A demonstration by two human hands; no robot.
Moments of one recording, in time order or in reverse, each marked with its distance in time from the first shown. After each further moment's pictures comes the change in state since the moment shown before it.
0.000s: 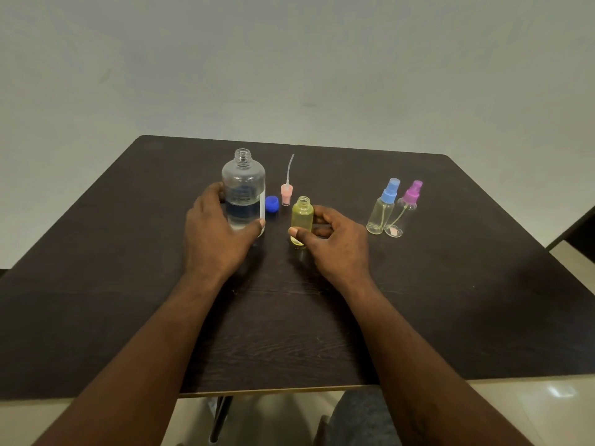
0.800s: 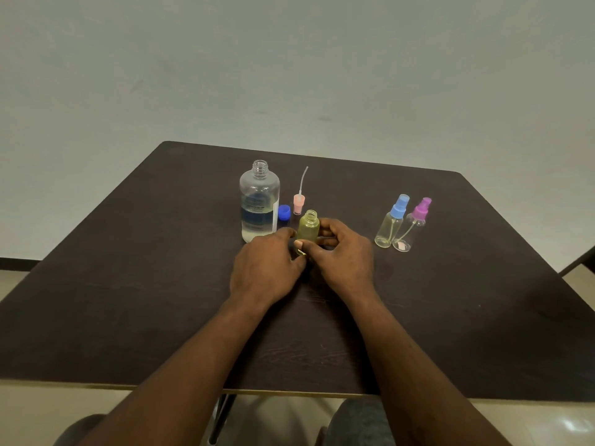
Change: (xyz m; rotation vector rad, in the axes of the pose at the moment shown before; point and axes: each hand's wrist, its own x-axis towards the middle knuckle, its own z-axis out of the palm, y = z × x) left_hand -0.040 0.052 0.015 0.344 -0.313 0.104; right_hand -0.001 -0.002 0.000 -0.018 -0.026 -0.029
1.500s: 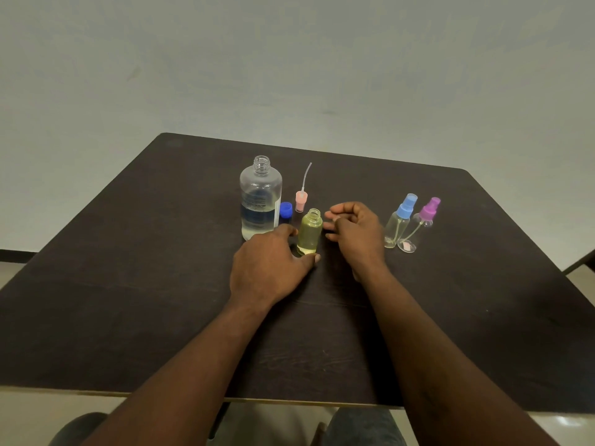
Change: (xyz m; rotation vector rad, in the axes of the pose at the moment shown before) left_hand 0.008 -0.003 0.010 -0.061 0.028 -0.077; right_hand 0.051 0.016 0.000 0.325 0.059 0.261
